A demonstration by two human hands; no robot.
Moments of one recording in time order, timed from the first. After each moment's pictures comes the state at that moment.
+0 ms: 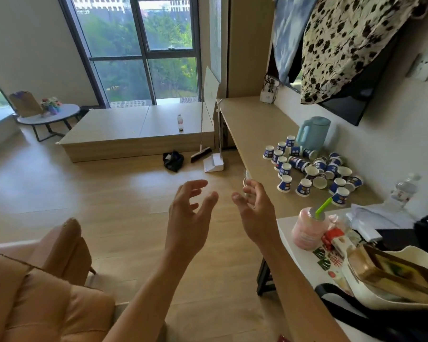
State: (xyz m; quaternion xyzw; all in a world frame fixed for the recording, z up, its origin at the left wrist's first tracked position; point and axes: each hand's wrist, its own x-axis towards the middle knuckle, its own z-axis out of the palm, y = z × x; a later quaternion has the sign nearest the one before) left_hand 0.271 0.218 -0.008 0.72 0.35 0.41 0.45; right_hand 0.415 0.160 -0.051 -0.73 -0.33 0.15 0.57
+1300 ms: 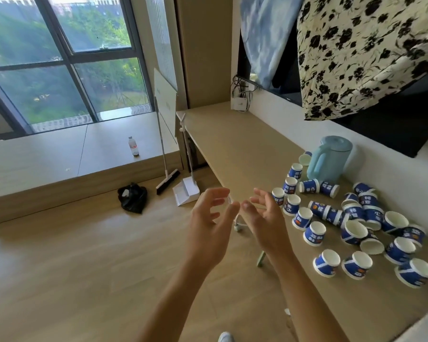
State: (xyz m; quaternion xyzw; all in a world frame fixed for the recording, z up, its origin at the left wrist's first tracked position) left_hand 0.608 0.655 -0.048 0.75 0.23 0.31 0.53; right_hand 0.729 0.572 -0.107 -0.75 -0.21 0.11 0.61
